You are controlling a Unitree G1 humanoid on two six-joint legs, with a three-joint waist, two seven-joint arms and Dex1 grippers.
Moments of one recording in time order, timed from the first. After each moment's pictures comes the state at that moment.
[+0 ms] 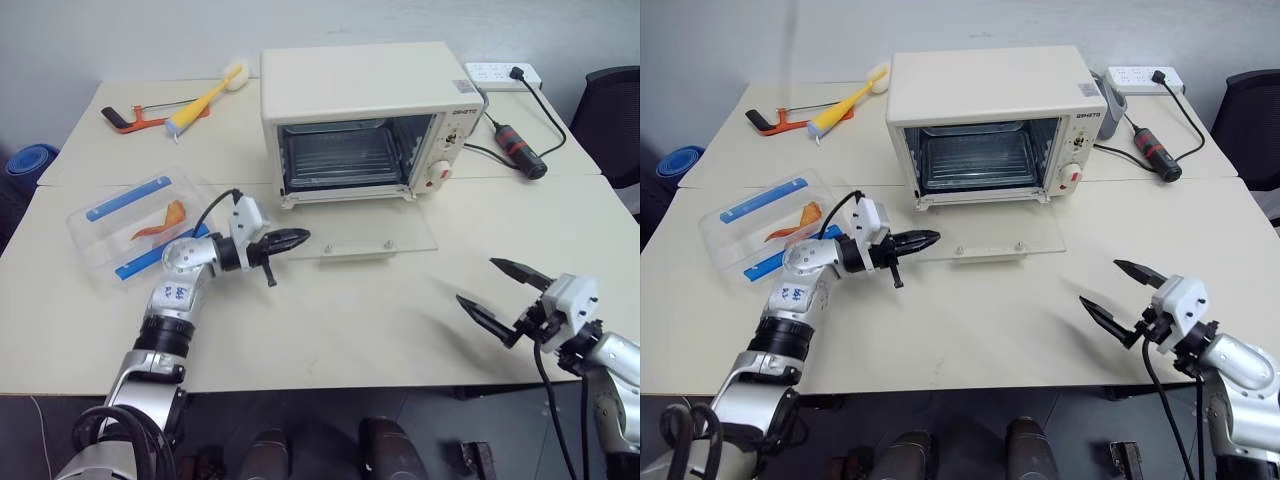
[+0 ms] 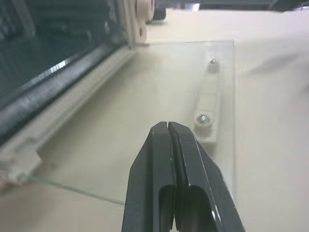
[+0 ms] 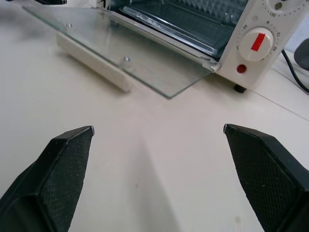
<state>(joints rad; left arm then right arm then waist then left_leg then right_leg) -0.61 0.40 -0.03 0.38 -0.22 0.01 -0.93 0.09 -0.62 -0.36 -0.08 0.42 -0.13 0.97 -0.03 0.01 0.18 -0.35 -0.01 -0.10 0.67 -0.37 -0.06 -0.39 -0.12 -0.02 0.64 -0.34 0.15</state>
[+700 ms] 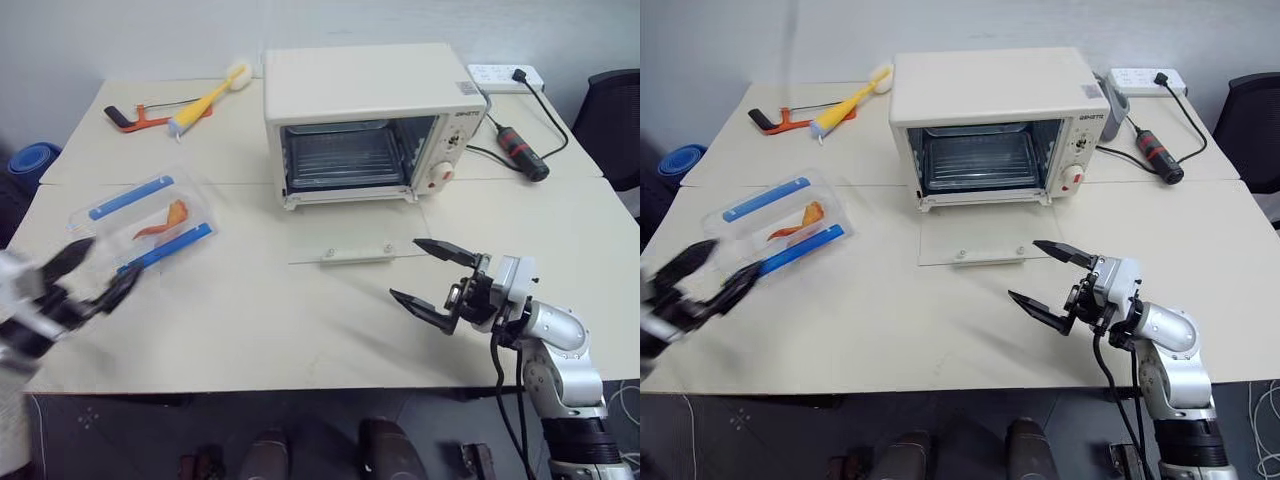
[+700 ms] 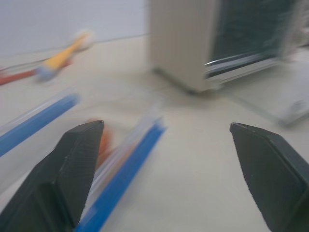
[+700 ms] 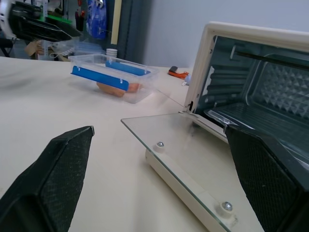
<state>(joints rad) 0.17 0.61 0.84 -0.22 -0.59 0.36 -0.74 -0.17 -0.47 -0.11 -0.13 0.51 -0.14 1.08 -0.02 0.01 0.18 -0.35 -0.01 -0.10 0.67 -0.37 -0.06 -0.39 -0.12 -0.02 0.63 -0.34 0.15</state>
